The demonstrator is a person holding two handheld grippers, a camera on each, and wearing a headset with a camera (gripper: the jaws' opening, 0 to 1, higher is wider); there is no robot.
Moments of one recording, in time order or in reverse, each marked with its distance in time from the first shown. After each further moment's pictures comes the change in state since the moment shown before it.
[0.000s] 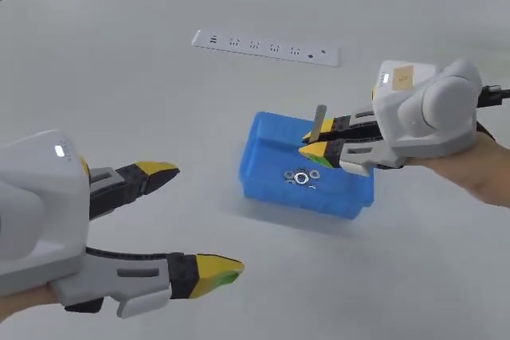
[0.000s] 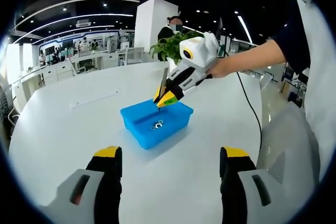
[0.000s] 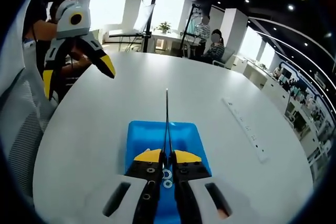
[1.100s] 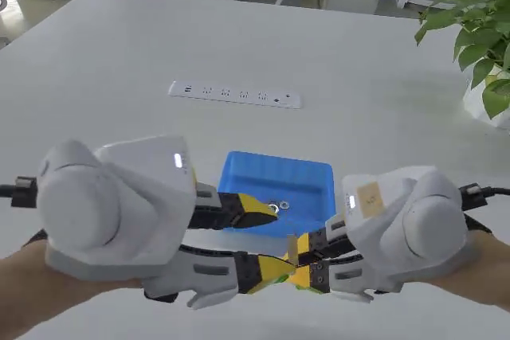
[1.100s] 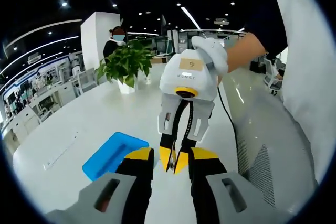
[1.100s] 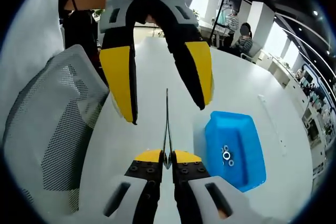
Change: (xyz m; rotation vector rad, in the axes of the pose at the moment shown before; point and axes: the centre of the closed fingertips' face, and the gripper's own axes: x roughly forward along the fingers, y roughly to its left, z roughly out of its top) left arm 0.038 -0.093 0.065 0.354 -0.010 -0.347; right arm -0.042 0.131 -0.013 -0.088 0.141 0.193
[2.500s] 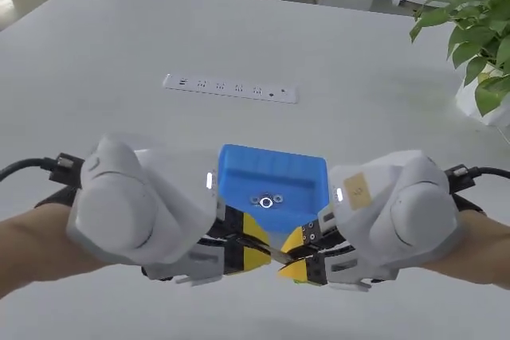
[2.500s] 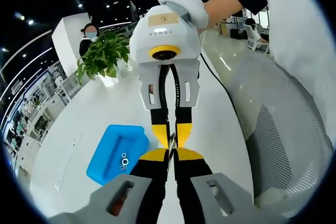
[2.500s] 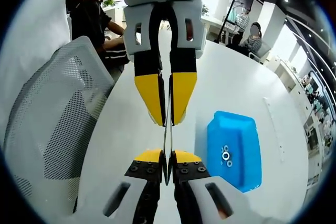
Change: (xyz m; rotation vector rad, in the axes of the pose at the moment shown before) left arm 0.004 0.004 -0.048 0.210 0.190 -0.072; right arm -0.004 0.000 -0.002 -0.069 0.068 0.041
